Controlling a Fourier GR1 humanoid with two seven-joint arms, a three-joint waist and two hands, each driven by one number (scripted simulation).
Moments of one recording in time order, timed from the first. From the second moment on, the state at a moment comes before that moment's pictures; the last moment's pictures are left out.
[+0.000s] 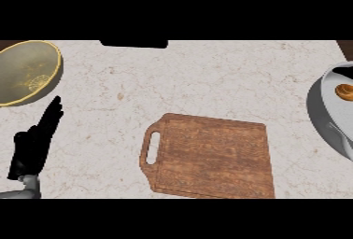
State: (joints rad) left arm -0.01 0.28 0.08 -1.54 -0.10 0.03 0.13; right arm -0.94 -0.69 -0.47 -0.29 0.68 -0.22 -0.36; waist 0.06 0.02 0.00
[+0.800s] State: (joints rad) left arm -0.01 0.29 0.11 -1.54 -0.11 0.03 0.14; right arm -0.89 -0.78 -0.73 -0.26 0.35 0.05 -0.54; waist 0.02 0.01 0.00
